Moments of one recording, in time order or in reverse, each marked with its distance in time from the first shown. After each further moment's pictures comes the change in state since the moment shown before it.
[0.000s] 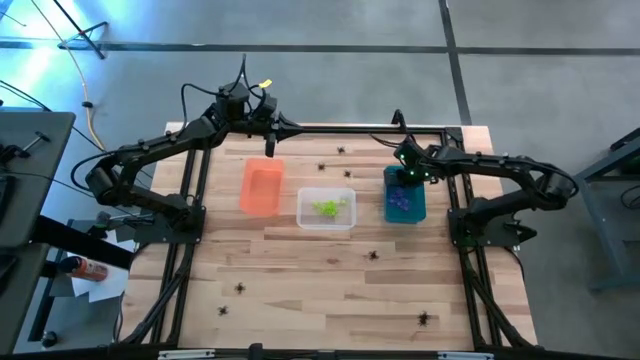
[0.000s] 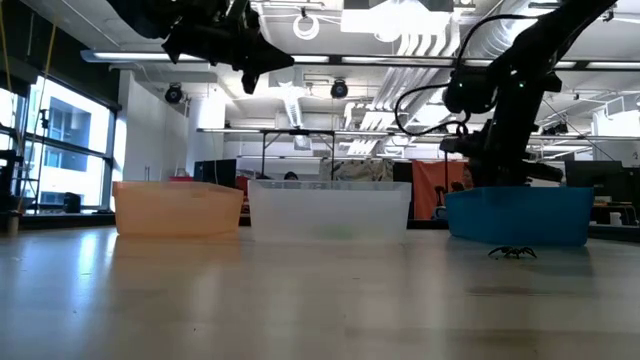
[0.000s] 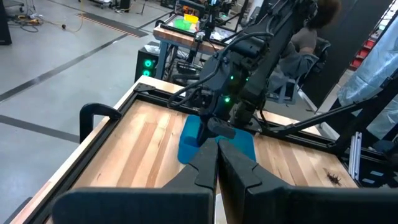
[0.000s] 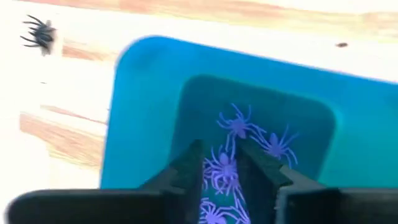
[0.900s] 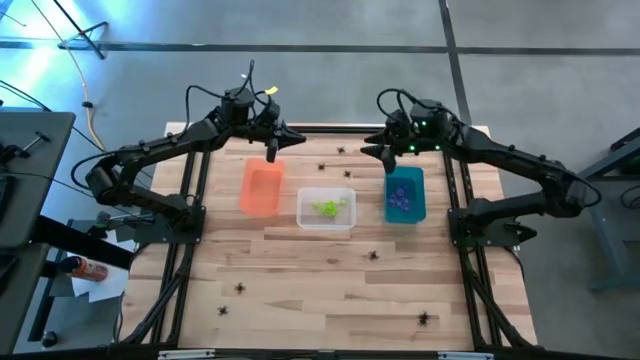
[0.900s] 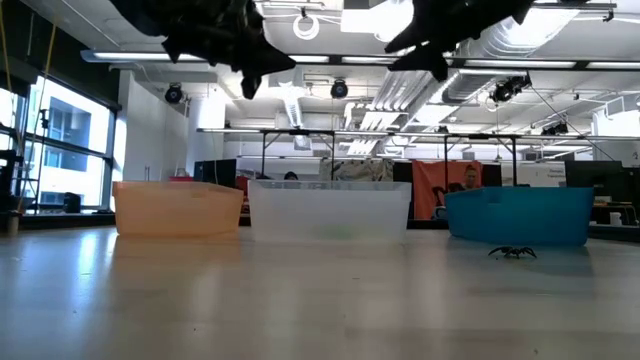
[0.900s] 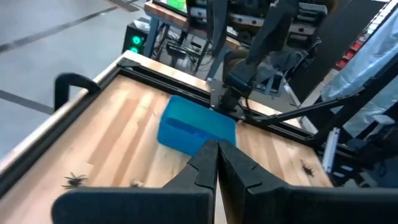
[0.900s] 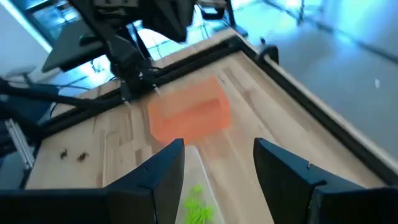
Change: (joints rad) left arm -0.048 0.000 0.000 -0.074 0.002 -0.073; right arm 0.079 -0.137 0.387 0.258 -0.303 -0.653
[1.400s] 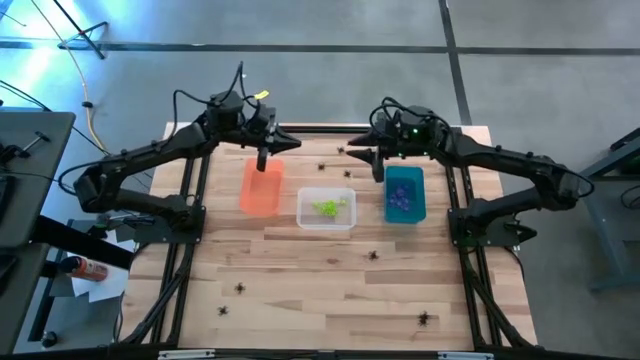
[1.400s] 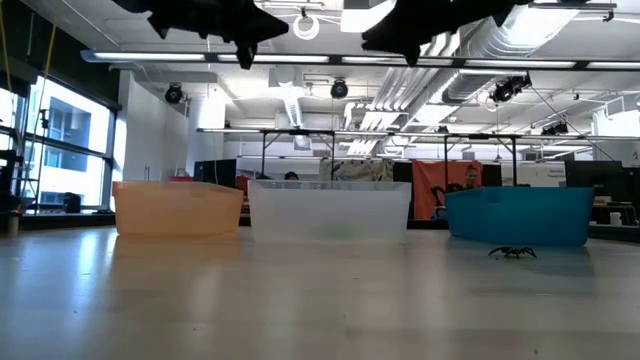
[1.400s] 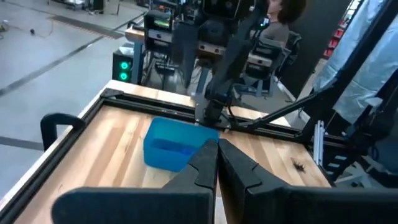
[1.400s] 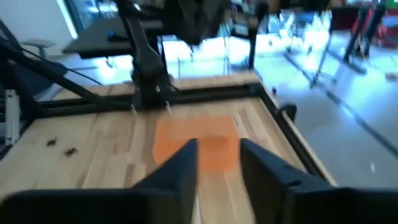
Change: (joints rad) left arm -0.072 -0.126 0.001 -0.035 -0.029 0.084; right arm 0.107 0.075 -0.001 0.219 0.022 -0.239
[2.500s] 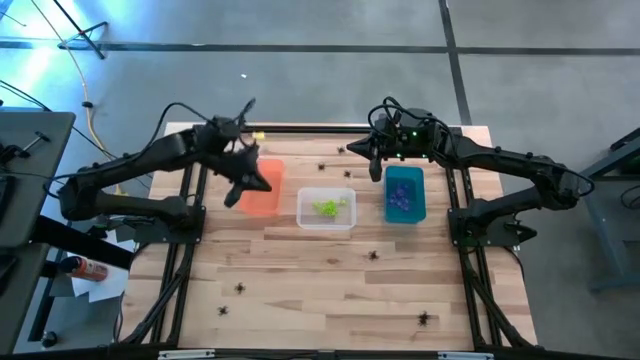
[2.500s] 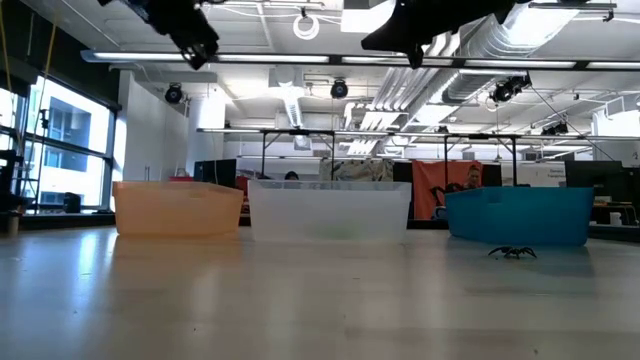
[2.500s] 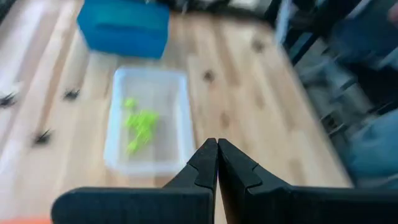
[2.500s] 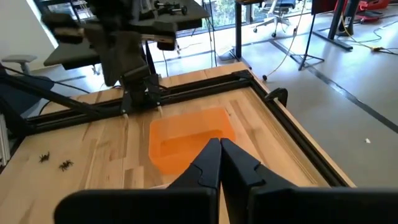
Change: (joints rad) left arm -0.163 -0.199 -0.001 -0.701 -0.055 0.279; right arm 0.025 0.000 -0.001 -0.007 0.083 0.105
